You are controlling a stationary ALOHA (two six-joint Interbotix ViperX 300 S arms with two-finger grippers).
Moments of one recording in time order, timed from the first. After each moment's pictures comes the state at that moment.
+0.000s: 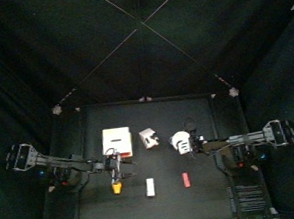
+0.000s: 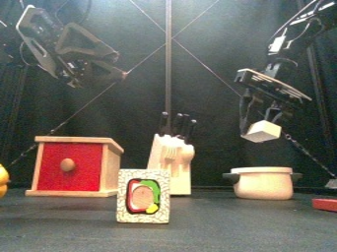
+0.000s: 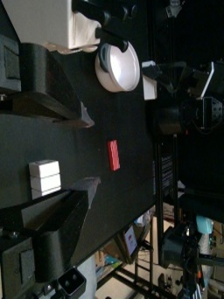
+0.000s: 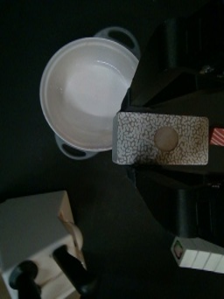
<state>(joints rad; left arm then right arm) -0.10 -0.36 1.10 -0.01 -0.62 0.00 0.04 -0.36 0.78 -0.55 0.77 1.72</state>
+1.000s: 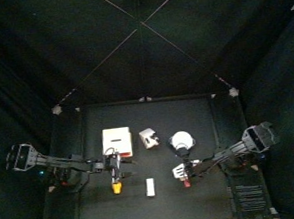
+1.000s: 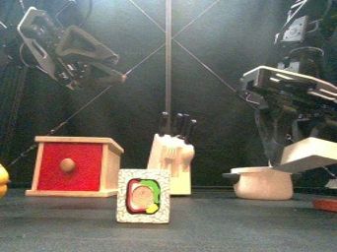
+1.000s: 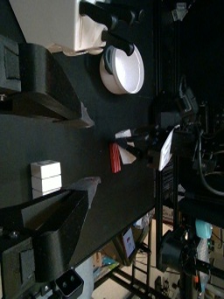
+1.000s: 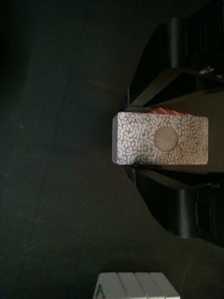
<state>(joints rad) -0.10 -0.36 1.11 -0.04 -0.62 0.00 0.30 0.01 0.64 -0.33 0.76 1.86</state>
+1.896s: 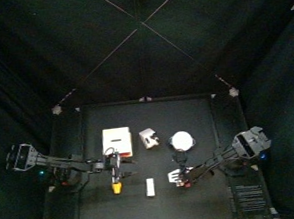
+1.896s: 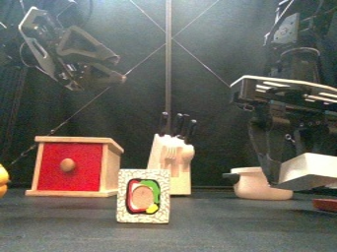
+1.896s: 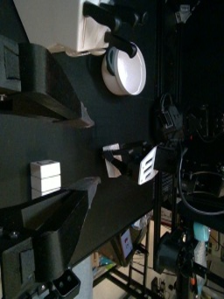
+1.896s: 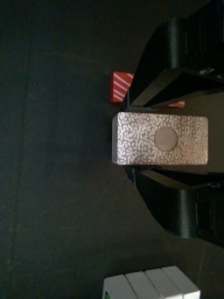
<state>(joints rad) -0.14 -0.36 1.11 -0.07 -0.62 0.00 0.36 0.11 0.57 -0.35 0.82 2.10</state>
